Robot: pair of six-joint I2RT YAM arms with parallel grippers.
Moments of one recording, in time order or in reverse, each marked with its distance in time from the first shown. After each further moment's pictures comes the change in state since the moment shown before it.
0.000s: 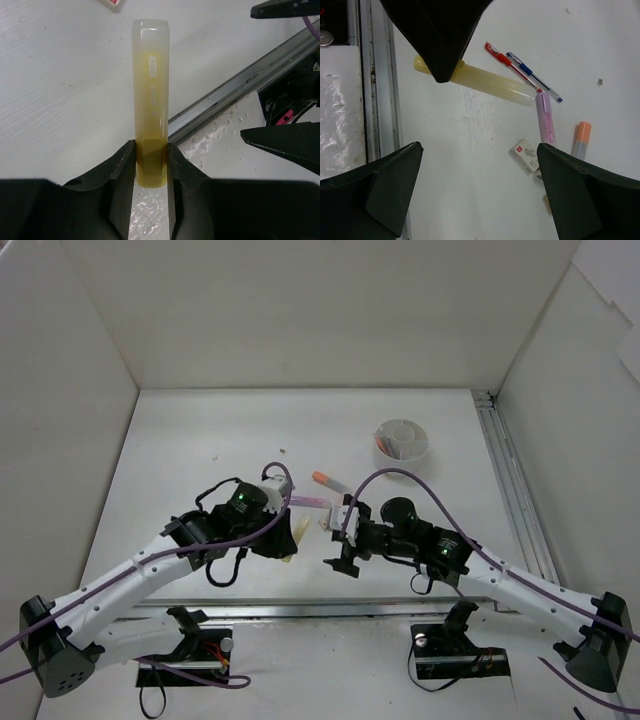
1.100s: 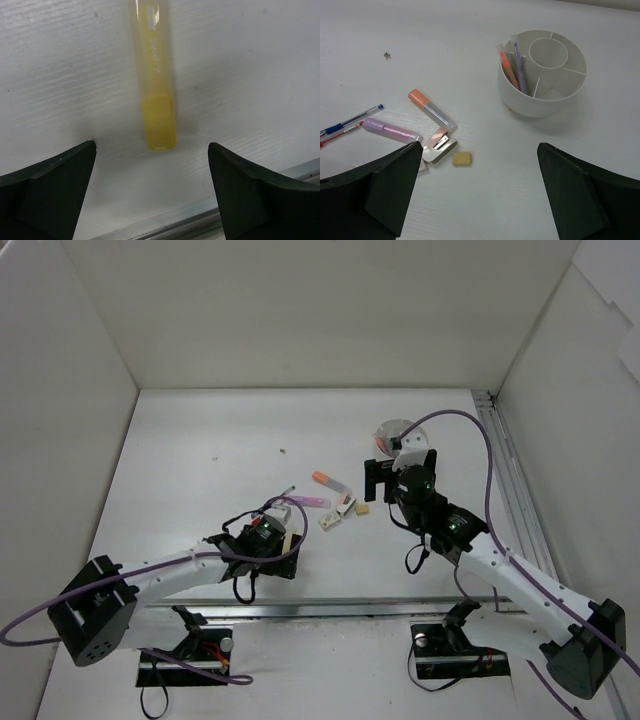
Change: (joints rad) left arm 0.018 0.202 -0.372 0.333 -0.199 -0.031; right arm -0.207 0.092 0.119 0.017 0.800 0.575
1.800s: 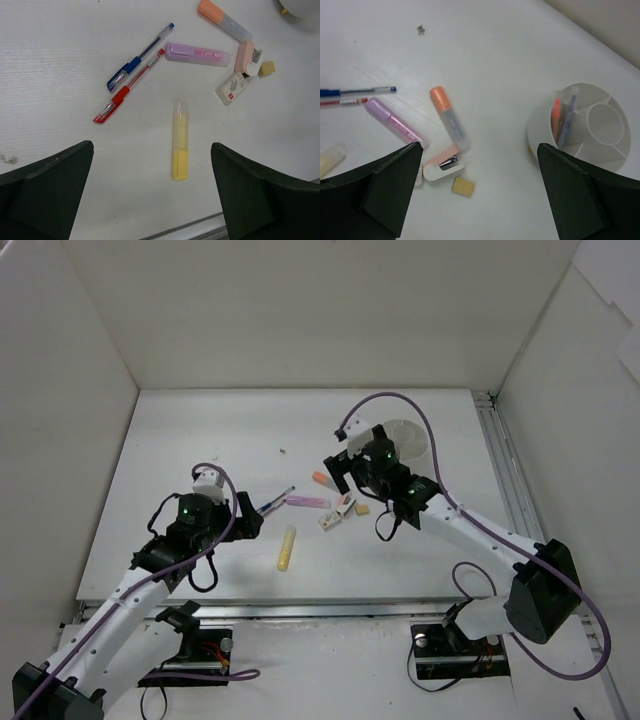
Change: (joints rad) left arm 0.396 -0.452 0.042 -0.054 0.076 0.094; right arm -0.045 0.334 0.187 0.116 -0.243 -0.317
